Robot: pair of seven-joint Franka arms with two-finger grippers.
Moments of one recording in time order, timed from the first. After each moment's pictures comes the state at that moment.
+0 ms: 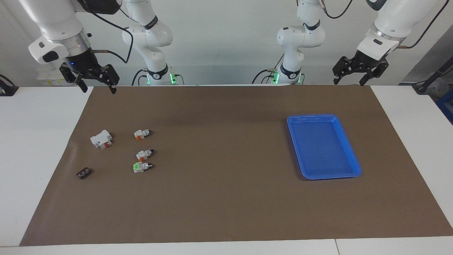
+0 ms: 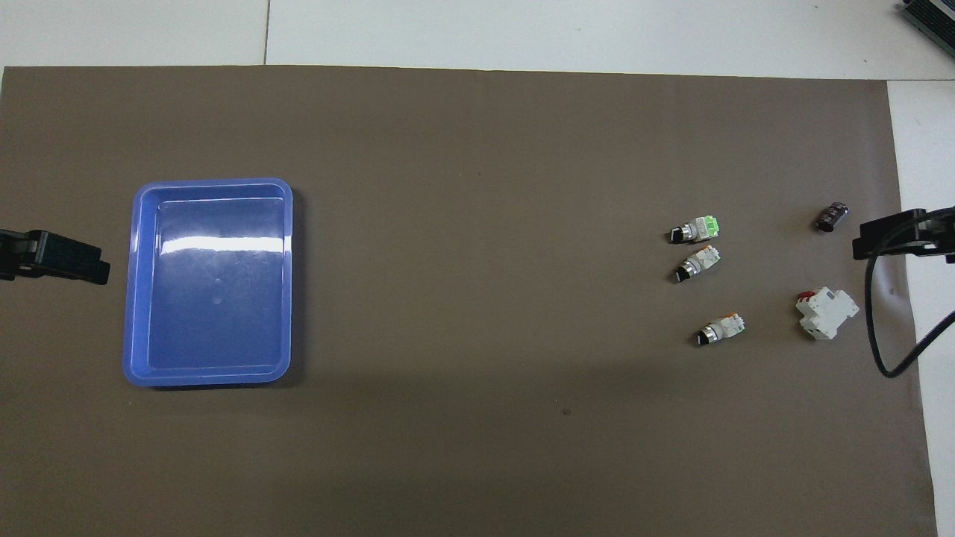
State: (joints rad) left arm -0.08 -0.05 0.01 -1.54 -0.03 1.43 0.05; right arm 0.03 -0.03 -0.06 -1.55 -0.03 1.52 0.03
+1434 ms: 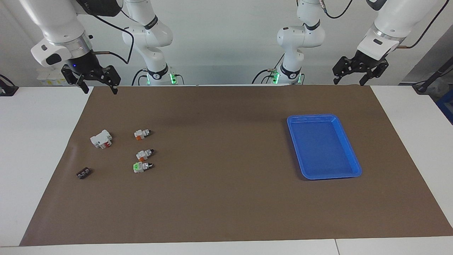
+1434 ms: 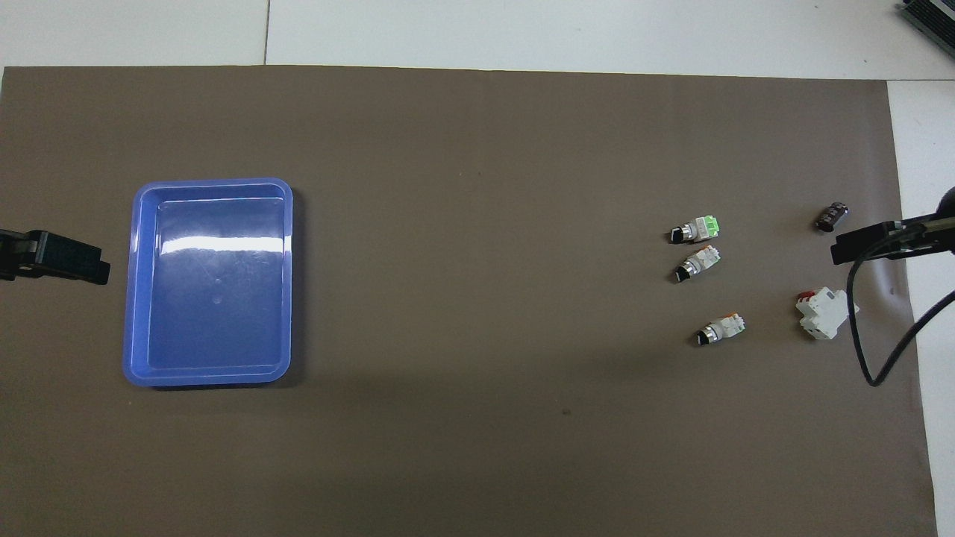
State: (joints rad) left arm -0.08 -0.05 0.01 -1.54 -0.03 1.43 0.05; right arm 0.04 -0.03 -0.06 -1.66 -0.03 1.62 -0.15
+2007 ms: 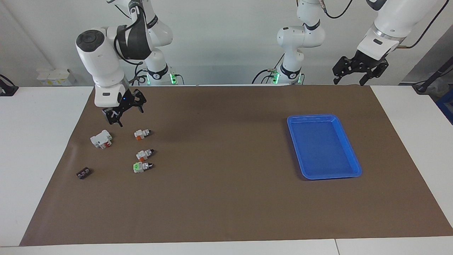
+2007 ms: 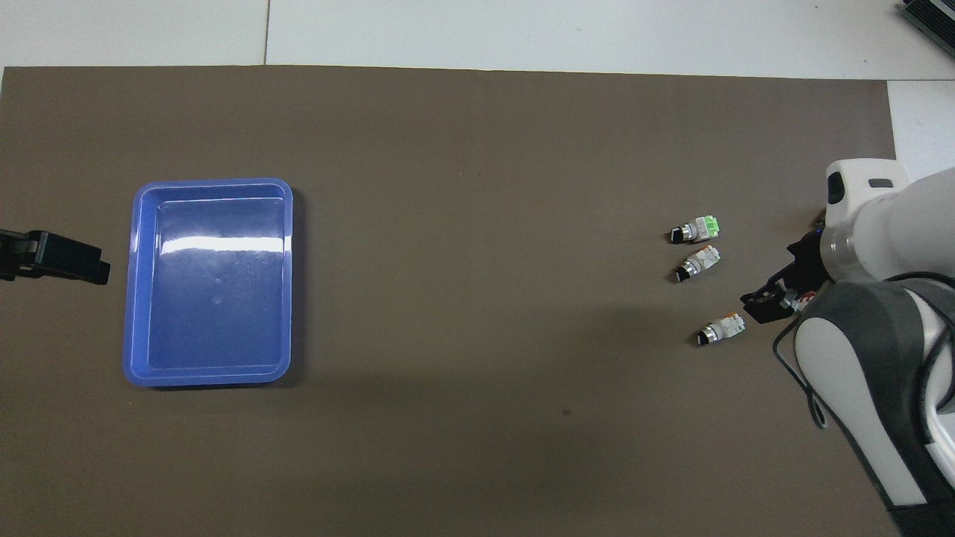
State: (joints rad) left arm -0.08 -0.05 0.01 -1.54 -0.03 1.43 0.05; right arm 0.11 -0.03 -0.06 -2.01 -0.04 1.93 -0.88
